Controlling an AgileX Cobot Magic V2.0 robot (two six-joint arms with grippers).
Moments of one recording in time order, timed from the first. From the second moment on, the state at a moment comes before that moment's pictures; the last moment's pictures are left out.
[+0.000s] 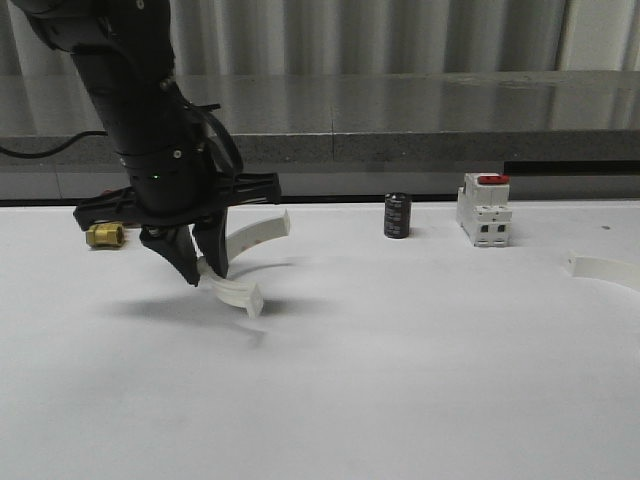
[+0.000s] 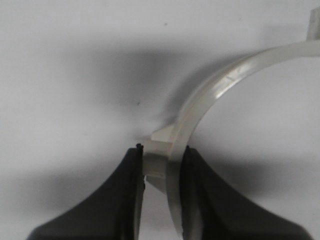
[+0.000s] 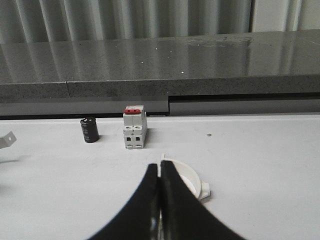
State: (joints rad) left arm -0.50 2.04 -1.45 -0.04 0.71 -0.48; right arm 0.05 -0.01 0.03 0.03 0.08 0.07
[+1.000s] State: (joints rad) left arm -0.52 2.10 -1.52 -0.05 0.78 -0.46; right arm 0.05 -0.01 0.03 0.03 0.08 0.07
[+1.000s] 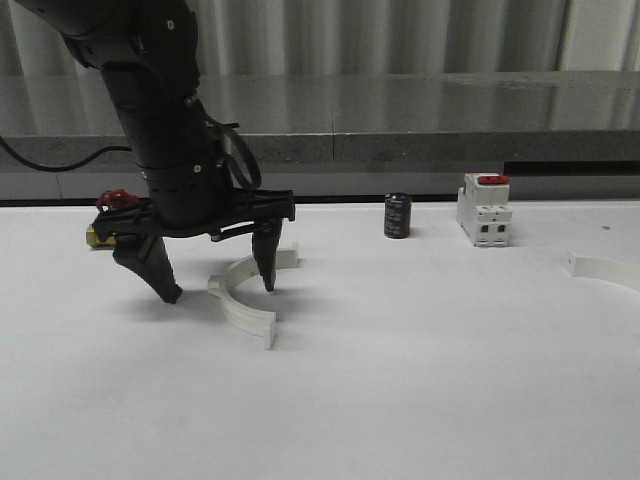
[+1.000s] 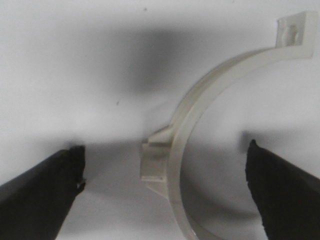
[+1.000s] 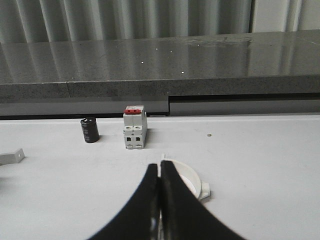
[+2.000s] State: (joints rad) left arm -0.19 1.42 -1.23 0.04 0.72 -0.20; right arm 0.05 -0.01 0.03 0.03 0.08 0.07
